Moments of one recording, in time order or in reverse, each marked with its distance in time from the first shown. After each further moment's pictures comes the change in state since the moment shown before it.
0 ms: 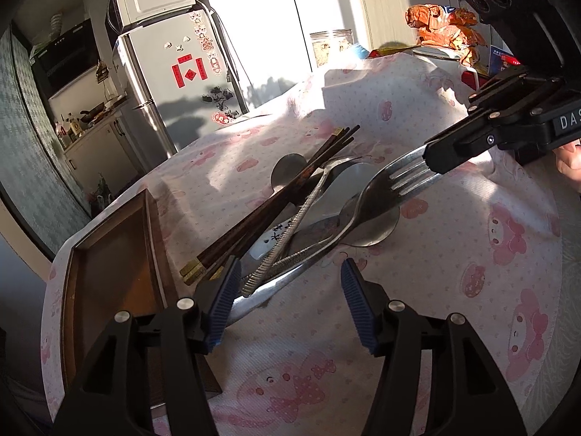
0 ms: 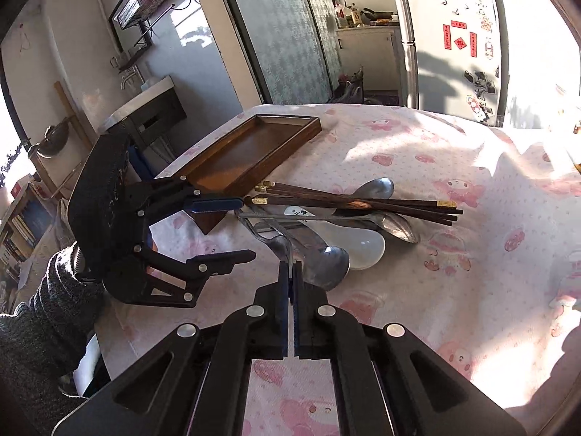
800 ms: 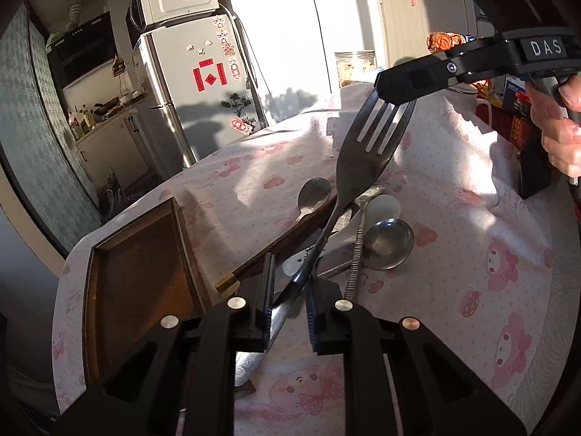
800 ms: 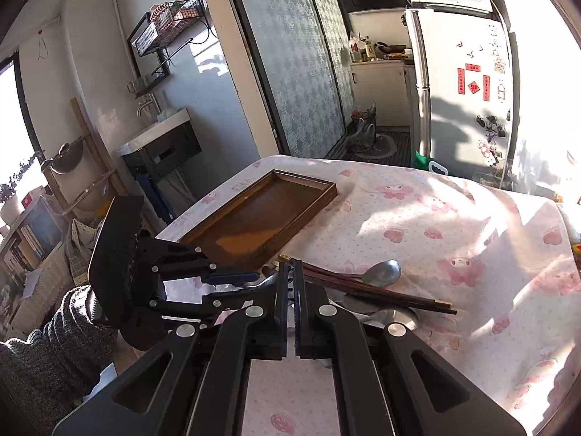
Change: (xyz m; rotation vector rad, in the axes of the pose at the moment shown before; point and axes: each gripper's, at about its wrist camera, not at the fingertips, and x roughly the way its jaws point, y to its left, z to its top) left arm -0.030 0.029 0.014 -0.068 -0.017 0.054; right arm -0.008 0.022 0.088 -0.059 -0.110 0.035
